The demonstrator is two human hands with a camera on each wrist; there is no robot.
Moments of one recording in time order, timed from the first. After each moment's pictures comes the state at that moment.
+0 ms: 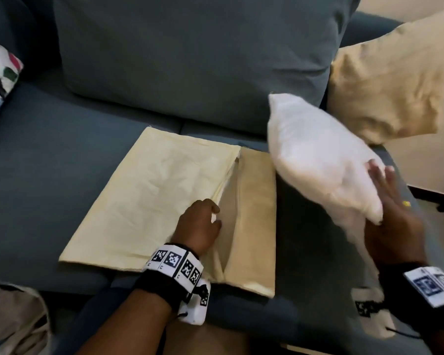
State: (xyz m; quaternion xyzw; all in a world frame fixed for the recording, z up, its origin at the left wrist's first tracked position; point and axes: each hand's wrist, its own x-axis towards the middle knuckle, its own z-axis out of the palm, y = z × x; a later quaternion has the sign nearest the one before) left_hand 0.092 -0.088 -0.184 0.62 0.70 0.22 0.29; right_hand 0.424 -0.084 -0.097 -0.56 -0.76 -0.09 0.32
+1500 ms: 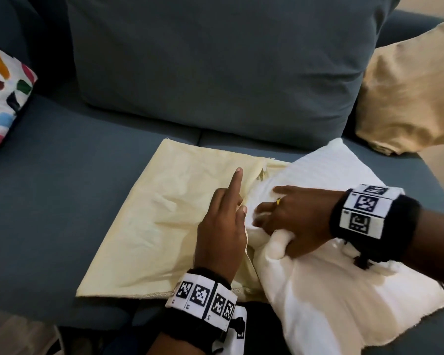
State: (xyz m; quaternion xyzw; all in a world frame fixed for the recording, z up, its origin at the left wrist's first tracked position) left_hand 0.086 -0.081 -0.156 0.61 0.61 0.49 0.16; right_hand 0.236 0.009 -0.072 -0.20 -0.90 0.02 -0.38
